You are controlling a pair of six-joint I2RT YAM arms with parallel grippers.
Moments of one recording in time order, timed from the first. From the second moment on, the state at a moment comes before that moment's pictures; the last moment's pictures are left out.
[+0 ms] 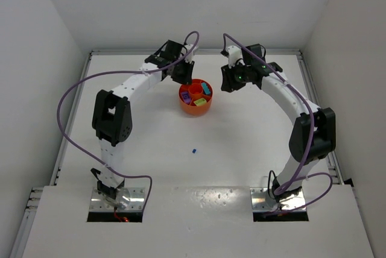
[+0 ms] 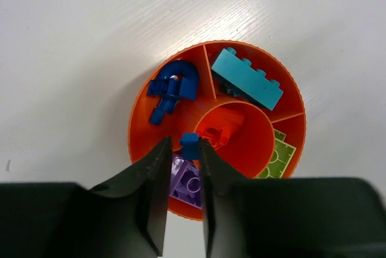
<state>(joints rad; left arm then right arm) -0.43 2.04 1.81 -0.57 0.24 -0.03 0.28 1.73 1.43 -0.55 -0.35 -0.16</state>
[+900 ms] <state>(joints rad) -0.43 2.05 1.82 -0.57 0.18 -0.03 0.28 1.73 1.43 -0.55 -0.35 -0.16</state>
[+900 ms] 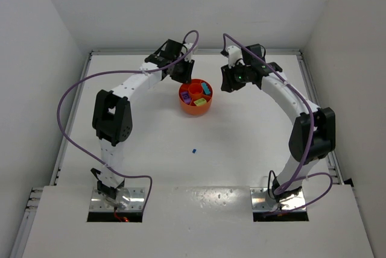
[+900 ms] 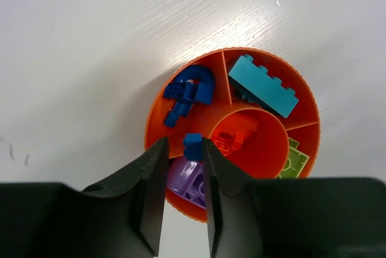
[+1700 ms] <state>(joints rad) -0.43 2.06 1.82 -0.57 0.17 -0.04 0.28 1.75 1.43 -0.55 -0.37 -0.16</state>
